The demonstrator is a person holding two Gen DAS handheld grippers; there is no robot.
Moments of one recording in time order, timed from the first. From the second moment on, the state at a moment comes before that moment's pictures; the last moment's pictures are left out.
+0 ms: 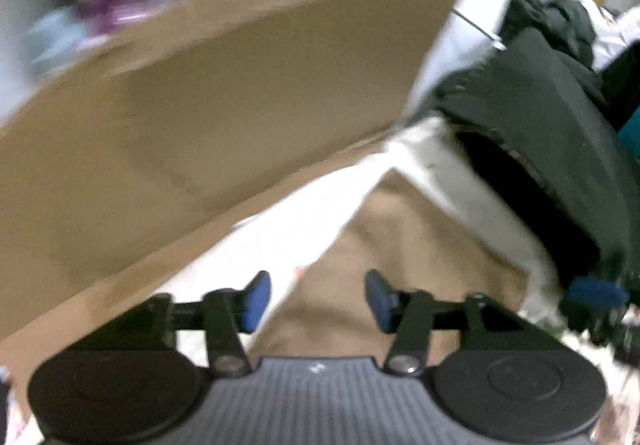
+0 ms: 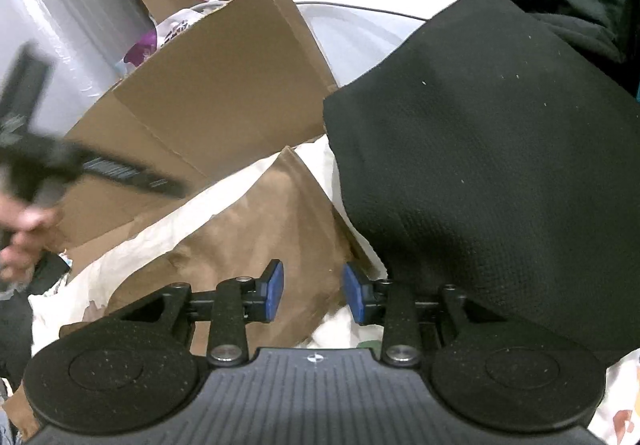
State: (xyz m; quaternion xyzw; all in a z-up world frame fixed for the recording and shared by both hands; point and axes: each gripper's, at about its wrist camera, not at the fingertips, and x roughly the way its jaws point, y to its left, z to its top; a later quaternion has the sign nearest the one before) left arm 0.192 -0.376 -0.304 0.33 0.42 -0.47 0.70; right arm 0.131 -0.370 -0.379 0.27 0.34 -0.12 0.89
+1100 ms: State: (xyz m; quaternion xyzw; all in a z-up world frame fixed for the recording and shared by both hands) left arm 0.275 0.007 -0.374 0.25 0.48 -0.30 0.78; right arm 0.234 -0.255 -0.358 0.03 0.36 0.10 0.93
